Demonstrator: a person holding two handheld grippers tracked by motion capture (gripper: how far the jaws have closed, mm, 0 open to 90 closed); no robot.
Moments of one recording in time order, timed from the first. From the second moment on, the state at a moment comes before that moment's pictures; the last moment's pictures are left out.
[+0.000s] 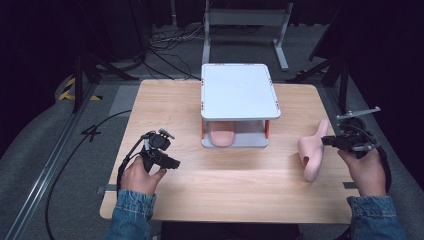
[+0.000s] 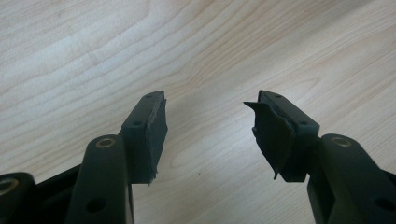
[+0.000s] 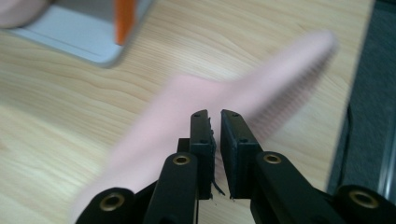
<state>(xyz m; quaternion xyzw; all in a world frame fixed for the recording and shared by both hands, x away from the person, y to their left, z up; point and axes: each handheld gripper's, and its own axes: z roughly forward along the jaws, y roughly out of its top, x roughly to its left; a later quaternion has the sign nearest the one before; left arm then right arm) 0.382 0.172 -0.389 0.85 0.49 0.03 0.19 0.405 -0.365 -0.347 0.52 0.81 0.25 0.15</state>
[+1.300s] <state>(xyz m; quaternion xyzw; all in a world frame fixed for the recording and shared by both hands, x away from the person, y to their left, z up) 0.409 0.136 -0.387 0.87 0.45 0.02 0.20 0.389 -0.398 -0.412 0.58 0.80 0.15 0.06</state>
